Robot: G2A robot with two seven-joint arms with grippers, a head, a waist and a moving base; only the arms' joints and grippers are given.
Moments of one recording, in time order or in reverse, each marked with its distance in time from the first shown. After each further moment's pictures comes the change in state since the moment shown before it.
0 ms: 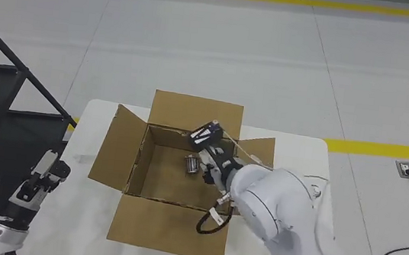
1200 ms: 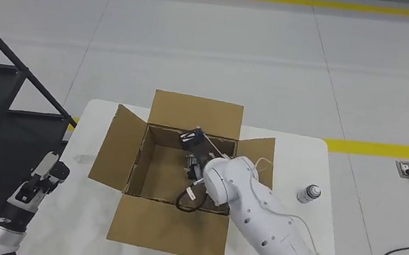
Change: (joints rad) left arm 0.003 0.004 -0.013 -0.011 0.017 0.004 -0.038; right arm 0.057 -0.097 -0.086 0.457 0.035 0.057 -0.261
